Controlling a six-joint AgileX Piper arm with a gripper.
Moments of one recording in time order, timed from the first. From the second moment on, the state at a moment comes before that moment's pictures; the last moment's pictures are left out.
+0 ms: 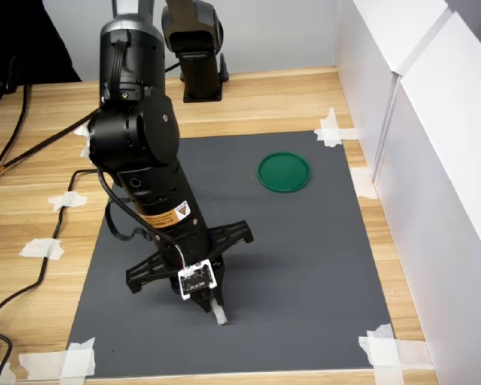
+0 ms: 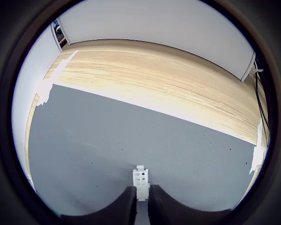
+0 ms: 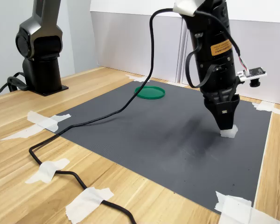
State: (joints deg) arm 1.8 117.2 -88.0 14.1 38.7 -28.3
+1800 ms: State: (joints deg) arm 1.6 117.7 -88.0 12.7 36.0 -27.4
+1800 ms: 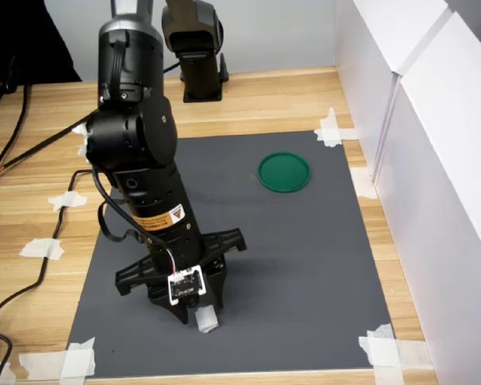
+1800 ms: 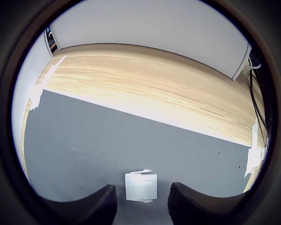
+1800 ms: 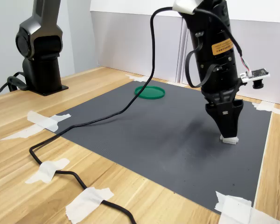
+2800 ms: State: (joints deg) arm 1.6 119.6 -88.0 12.7 34.0 -27.5
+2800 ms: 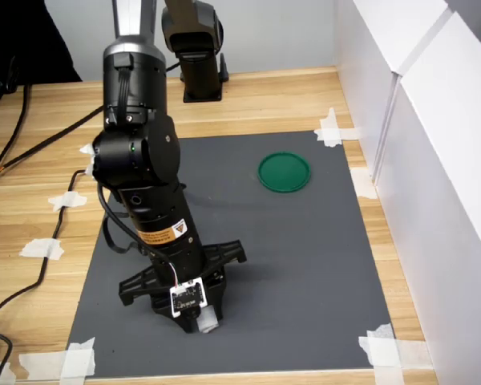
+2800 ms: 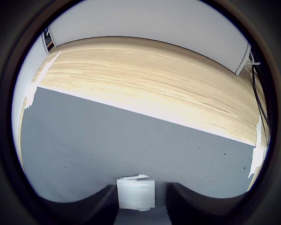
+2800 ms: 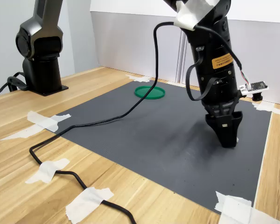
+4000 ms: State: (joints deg) arm 1.5 112.3 -87.7 12.6 39.7 -24.7
